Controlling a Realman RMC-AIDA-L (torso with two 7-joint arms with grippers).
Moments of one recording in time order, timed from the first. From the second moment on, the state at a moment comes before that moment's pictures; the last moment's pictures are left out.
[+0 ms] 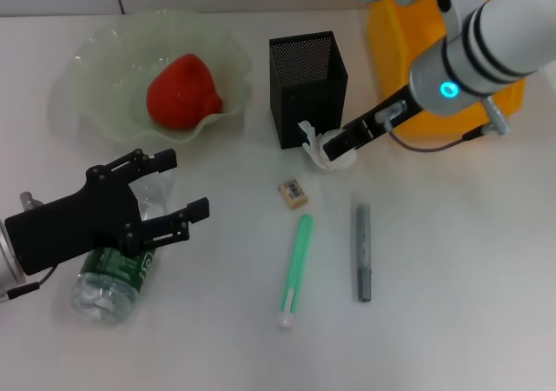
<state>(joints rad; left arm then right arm) -0.28 -2.07 0.91 0.57 1.61 1.57 -1.04 0.77 2.09 -1.57 -1.15 -2.59 -1.25 2.95</state>
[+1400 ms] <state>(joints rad) -0.28 -2.07 0.92 0.53 1.60 1.56 -1.00 0.85 2.09 -1.66 -0.86 -2.50 -1.01 2.93</state>
